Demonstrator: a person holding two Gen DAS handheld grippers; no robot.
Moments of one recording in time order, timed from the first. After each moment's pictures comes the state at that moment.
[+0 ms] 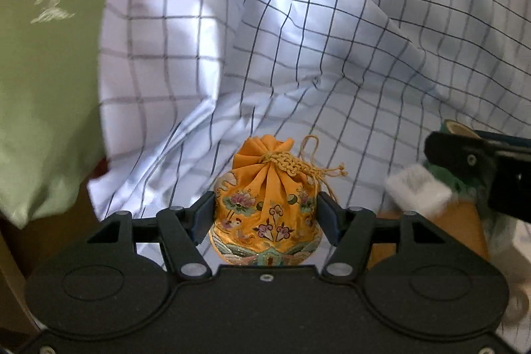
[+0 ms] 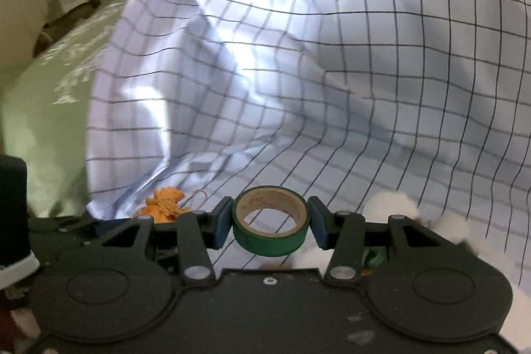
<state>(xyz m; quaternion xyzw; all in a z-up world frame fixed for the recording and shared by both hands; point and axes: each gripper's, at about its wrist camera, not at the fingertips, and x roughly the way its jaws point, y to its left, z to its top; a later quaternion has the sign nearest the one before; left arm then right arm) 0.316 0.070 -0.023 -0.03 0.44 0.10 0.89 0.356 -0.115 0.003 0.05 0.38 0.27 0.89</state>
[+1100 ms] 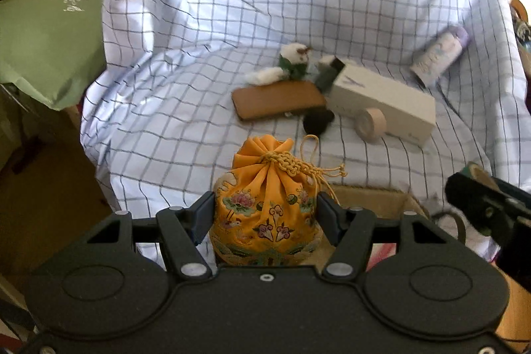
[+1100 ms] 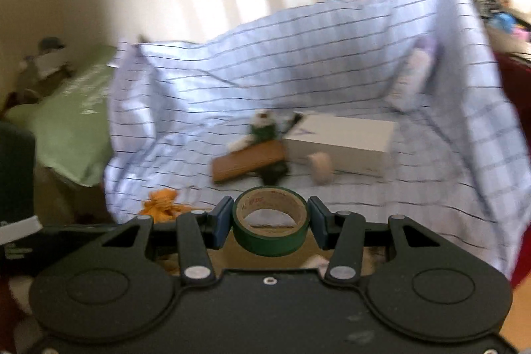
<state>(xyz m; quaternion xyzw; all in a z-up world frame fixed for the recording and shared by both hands) 0.079 -0.009 0.009 0.01 0.40 -0.06 0.91 -0.008 -0.225 0.024 0.13 0.29 0.04 0.95</state>
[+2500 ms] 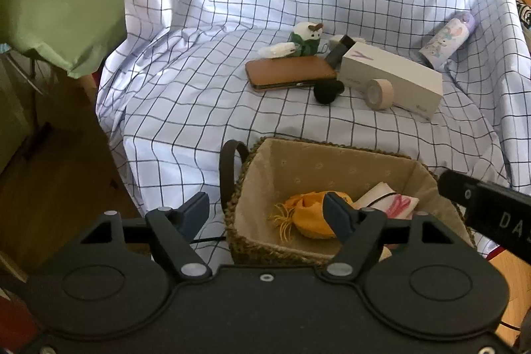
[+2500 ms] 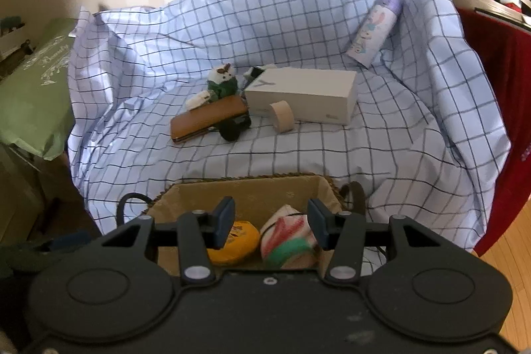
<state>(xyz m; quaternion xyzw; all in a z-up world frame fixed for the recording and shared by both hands) 0.039 -0.009 -0.013 0.00 0.40 -0.02 0.92 -0.013 -0.217 -0.006 0.12 0.35 0.00 0.93</state>
